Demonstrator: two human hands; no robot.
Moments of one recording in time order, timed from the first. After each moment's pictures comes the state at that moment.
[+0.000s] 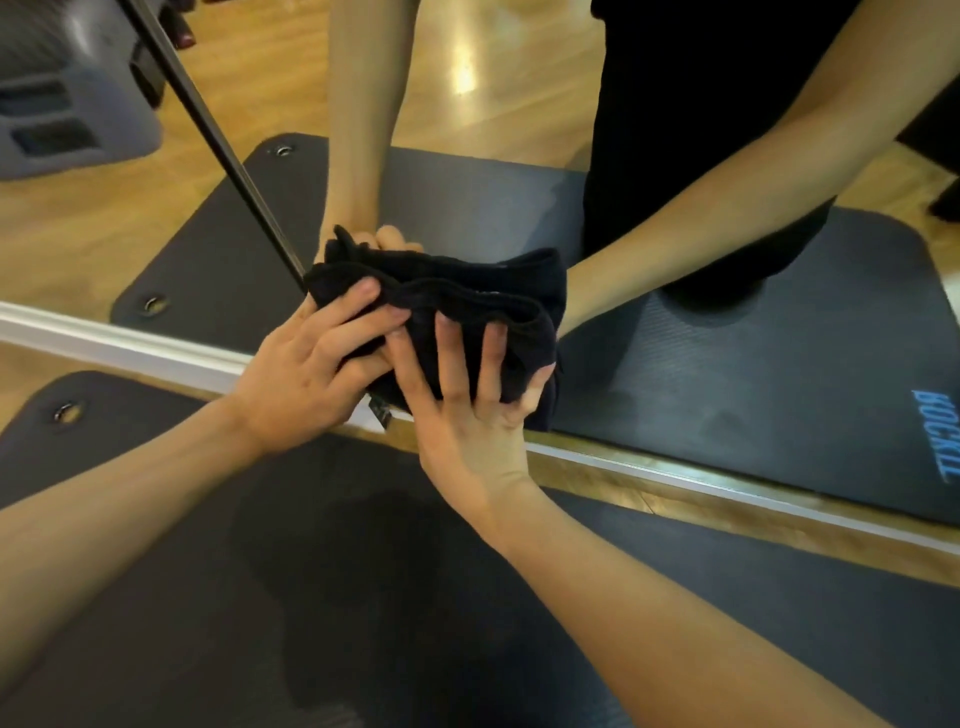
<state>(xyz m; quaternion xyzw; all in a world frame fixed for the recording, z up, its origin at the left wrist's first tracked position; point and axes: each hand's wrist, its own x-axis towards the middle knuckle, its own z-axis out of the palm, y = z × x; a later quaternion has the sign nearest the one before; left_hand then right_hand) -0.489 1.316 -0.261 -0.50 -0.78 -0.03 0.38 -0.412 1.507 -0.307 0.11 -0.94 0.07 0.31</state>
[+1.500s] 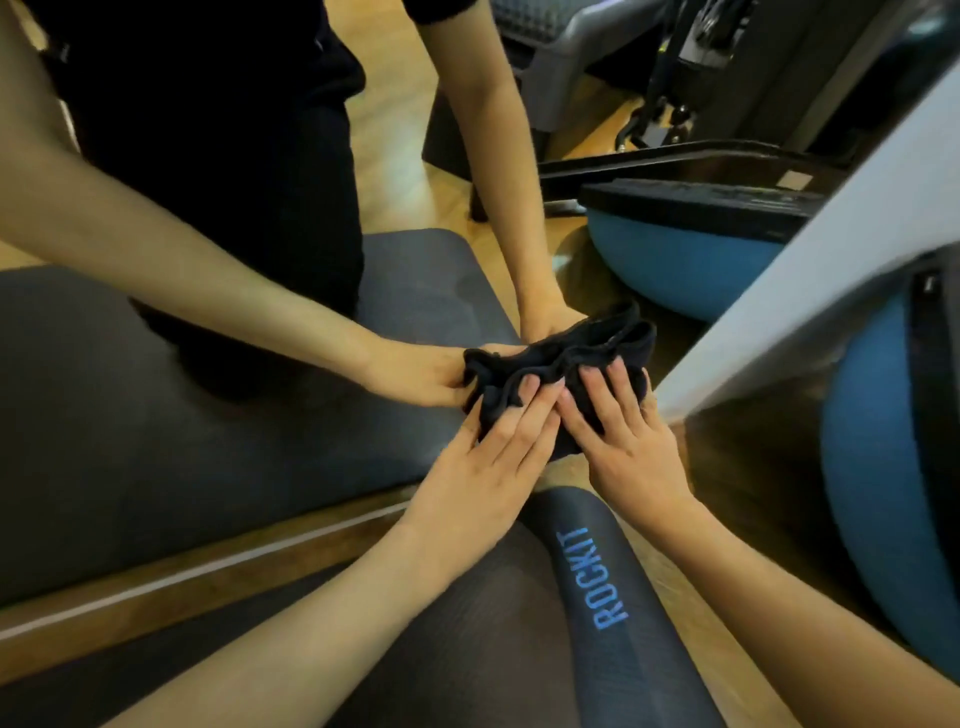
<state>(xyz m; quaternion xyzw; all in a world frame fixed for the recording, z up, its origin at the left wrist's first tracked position) -0.311 1.804 -0.260 -0.61 -0.75 -0.05 0.27 -0.195 2.010 -0.286 -0.01 -0.94 -0.18 0.30</state>
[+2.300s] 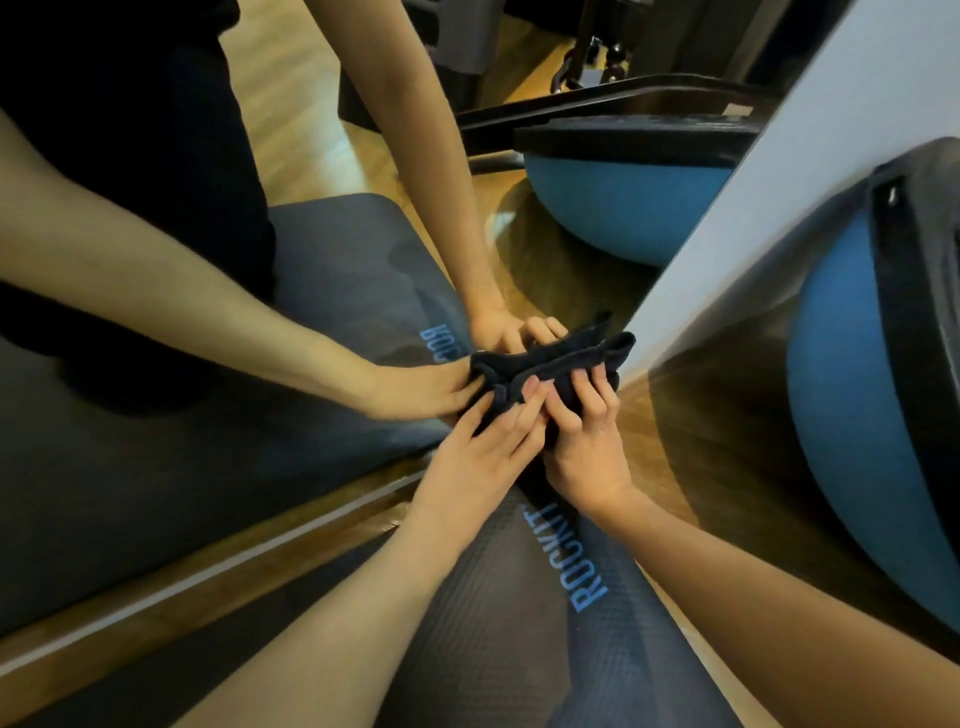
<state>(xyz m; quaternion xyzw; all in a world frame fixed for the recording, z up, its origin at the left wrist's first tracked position) -0.301 1.873 -0.338 -0.63 -0.73 0.01 0.26 -0.187 2.031 -0.384 -0.13 -0.93 0.00 0.35</state>
